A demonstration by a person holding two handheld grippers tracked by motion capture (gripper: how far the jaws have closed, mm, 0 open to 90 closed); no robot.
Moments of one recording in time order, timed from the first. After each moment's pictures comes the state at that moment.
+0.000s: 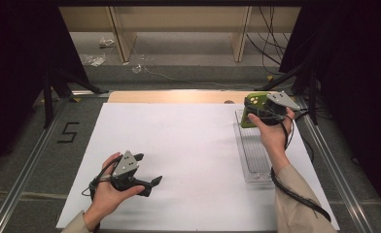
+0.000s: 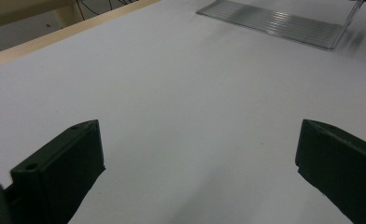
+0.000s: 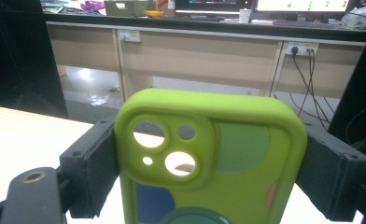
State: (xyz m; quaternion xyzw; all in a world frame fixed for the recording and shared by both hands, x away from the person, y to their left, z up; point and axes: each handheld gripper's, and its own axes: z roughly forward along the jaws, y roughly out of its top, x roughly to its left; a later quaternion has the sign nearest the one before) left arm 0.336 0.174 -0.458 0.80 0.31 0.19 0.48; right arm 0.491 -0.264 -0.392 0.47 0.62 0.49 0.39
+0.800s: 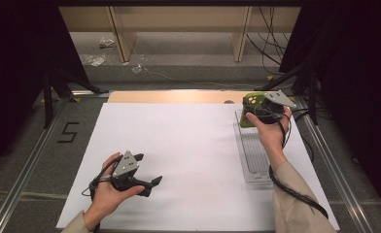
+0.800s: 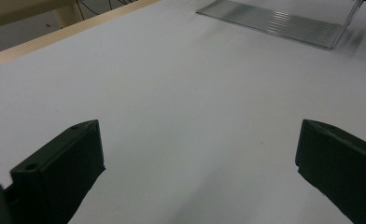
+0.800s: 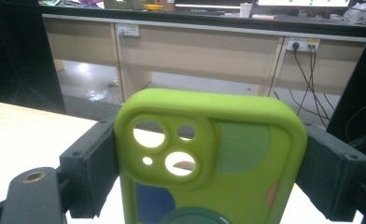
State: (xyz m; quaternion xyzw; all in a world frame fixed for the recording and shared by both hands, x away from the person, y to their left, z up) left arm 0.336 0.174 -0.458 0.80 0.31 0.19 0.48; right arm 0.501 -0.262 -0.398 0.47 0.63 0.48 0.39
